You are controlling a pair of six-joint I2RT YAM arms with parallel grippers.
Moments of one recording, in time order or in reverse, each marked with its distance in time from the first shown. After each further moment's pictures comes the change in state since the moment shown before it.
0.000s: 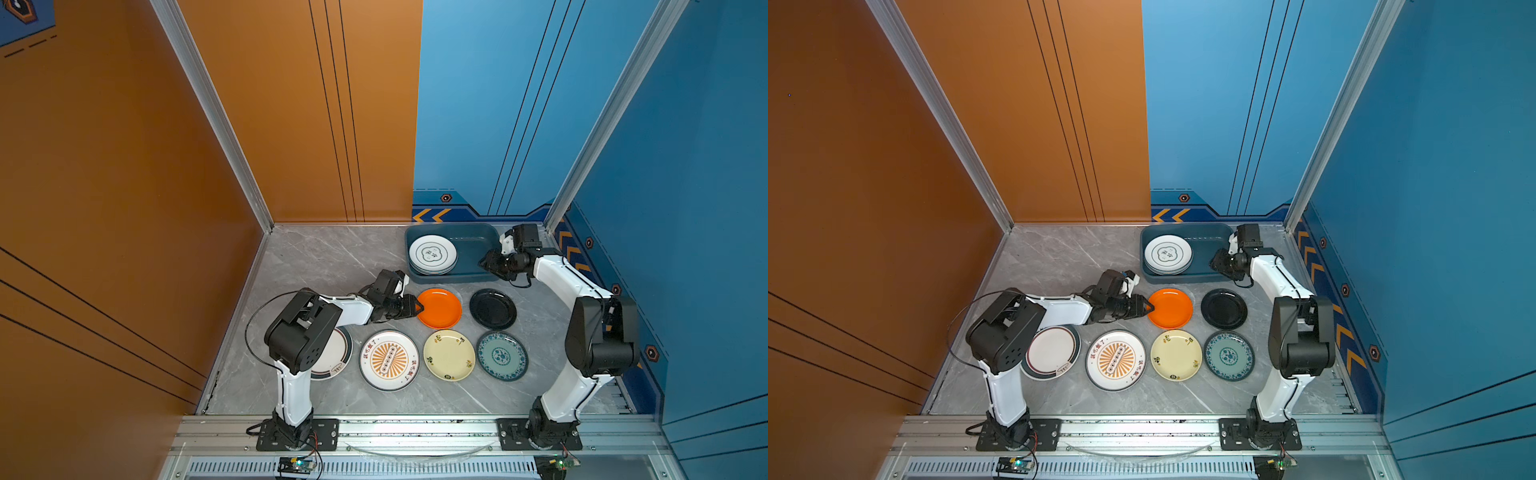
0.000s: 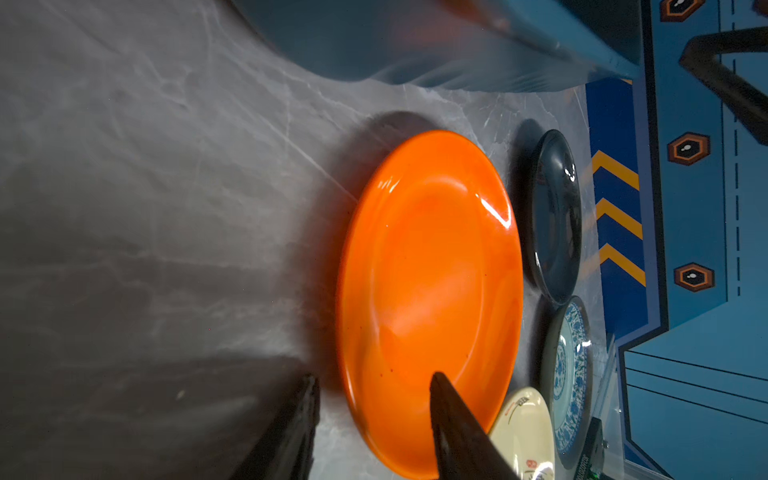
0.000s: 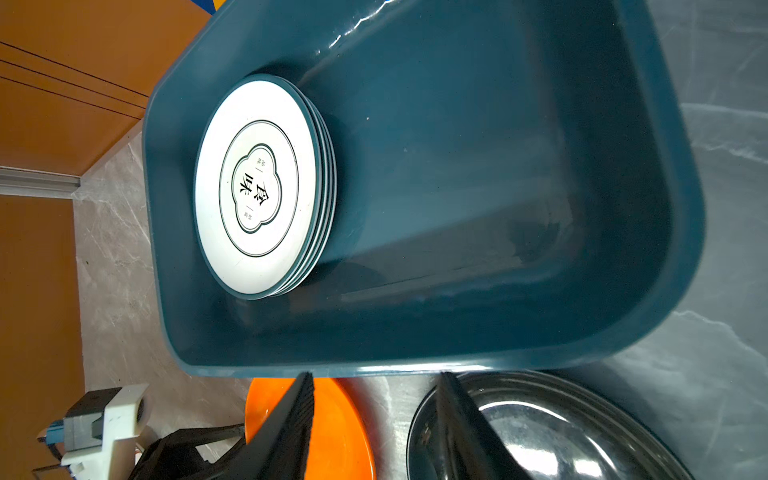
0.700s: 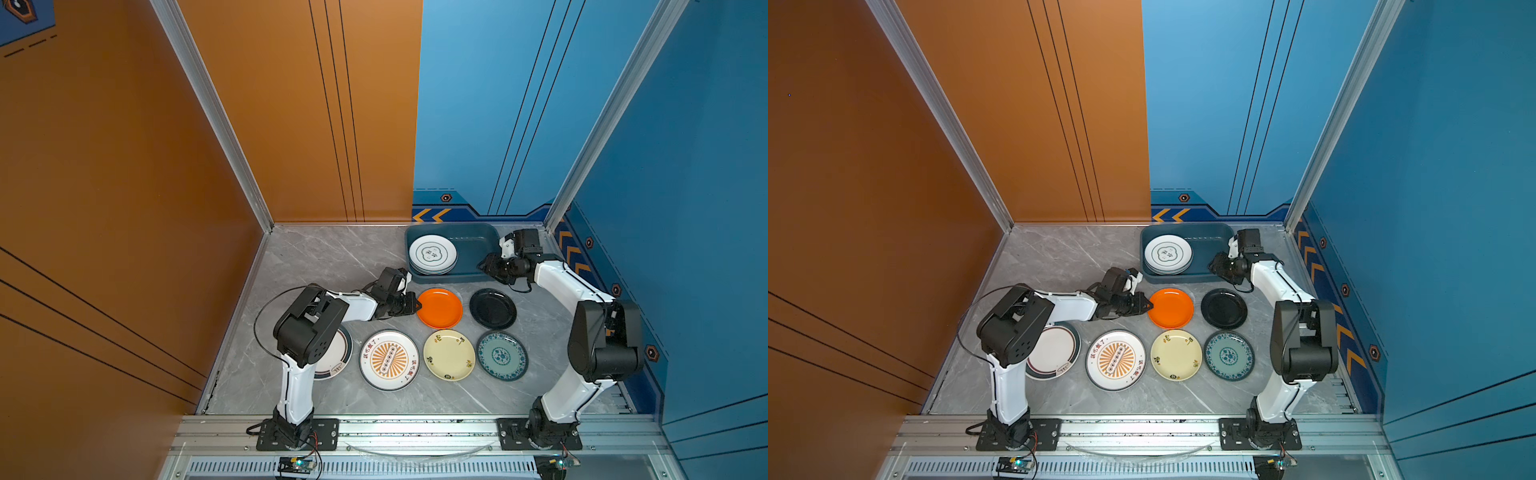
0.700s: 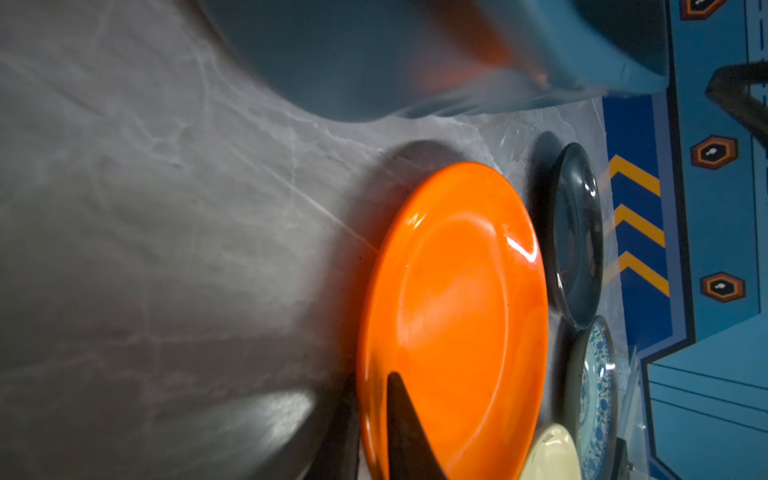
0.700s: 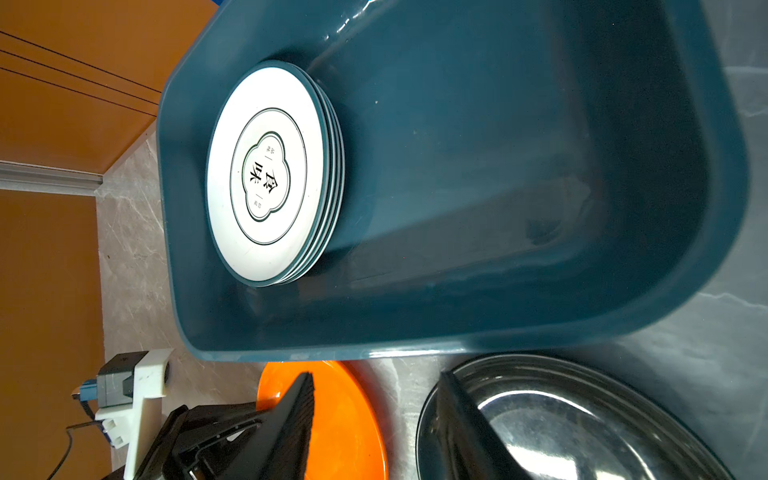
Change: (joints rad) left arm 0.000 0.070 0.067 -0.002 -0.022 0.031; right arm 0.000 -0.035 -0.077 0.057 -0.032 0.026
